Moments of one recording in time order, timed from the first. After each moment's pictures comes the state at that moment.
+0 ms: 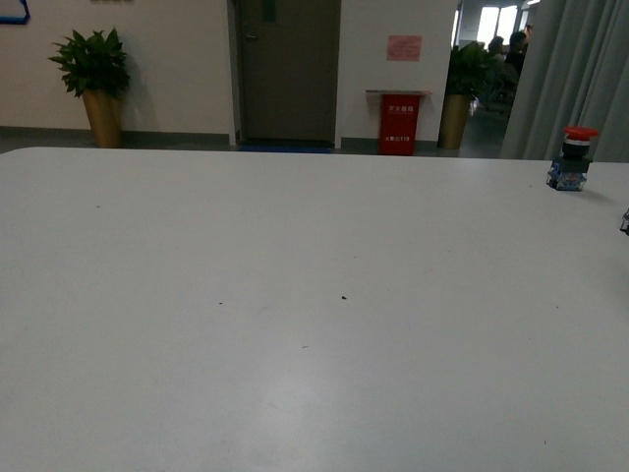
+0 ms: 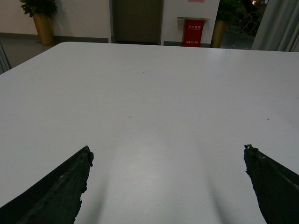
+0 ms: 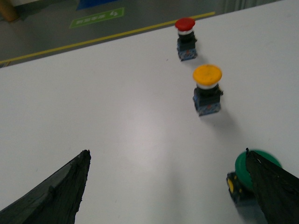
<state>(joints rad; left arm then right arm) 0.00 0.00 0.02 0.00 0.00 -0.01 0.07 0.99 0.82 -0.16 0.06 0.25</state>
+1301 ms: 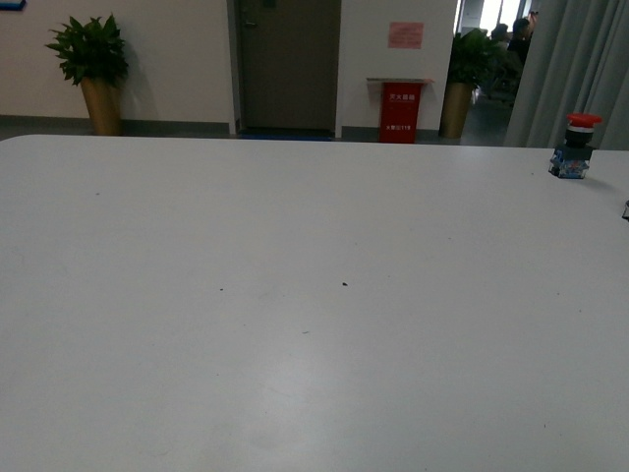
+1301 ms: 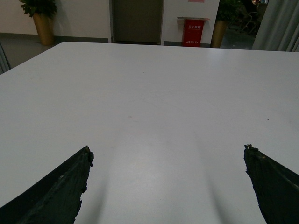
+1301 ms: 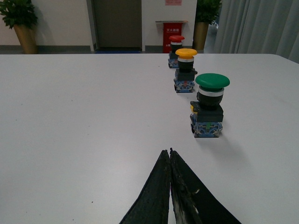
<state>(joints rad) 0.00 0.00 0.02 0.00 0.00 -0.01 0.00 0.05 0.06 -0.01 0.00 0.00</state>
